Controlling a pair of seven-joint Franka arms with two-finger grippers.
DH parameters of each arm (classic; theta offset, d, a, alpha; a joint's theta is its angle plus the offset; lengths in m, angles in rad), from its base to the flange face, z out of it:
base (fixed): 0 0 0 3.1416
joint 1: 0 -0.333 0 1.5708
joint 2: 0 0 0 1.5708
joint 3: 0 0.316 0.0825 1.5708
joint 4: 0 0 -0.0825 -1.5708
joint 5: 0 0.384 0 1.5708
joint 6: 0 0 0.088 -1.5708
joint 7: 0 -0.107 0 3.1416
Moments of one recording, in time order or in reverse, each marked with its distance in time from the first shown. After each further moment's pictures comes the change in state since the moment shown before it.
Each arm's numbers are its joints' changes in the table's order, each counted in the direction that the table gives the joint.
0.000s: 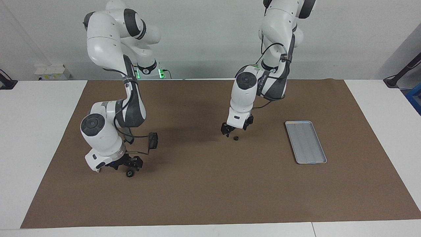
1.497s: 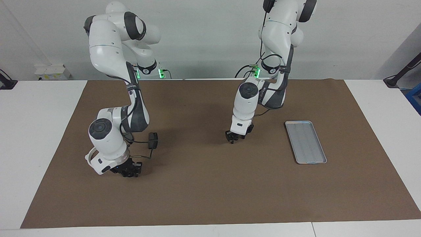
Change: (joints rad) left arm -0.015 0.017 0.004 -0.104 0.023 0.146 0.029; right arm 0.000 0.033 0.006 -0.039 -0.014 0.120 0.010
